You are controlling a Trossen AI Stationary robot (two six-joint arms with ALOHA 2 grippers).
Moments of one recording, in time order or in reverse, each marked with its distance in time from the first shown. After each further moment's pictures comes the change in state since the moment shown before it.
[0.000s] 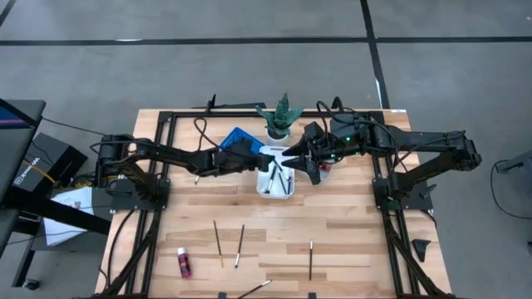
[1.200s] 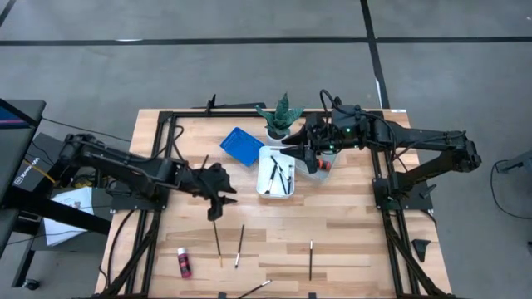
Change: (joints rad) left arm -0.317 -0.452 0.000 -0.785 0.155 0.684; right arm -0.076 0.000 0.000 0.042 0.008 -0.002
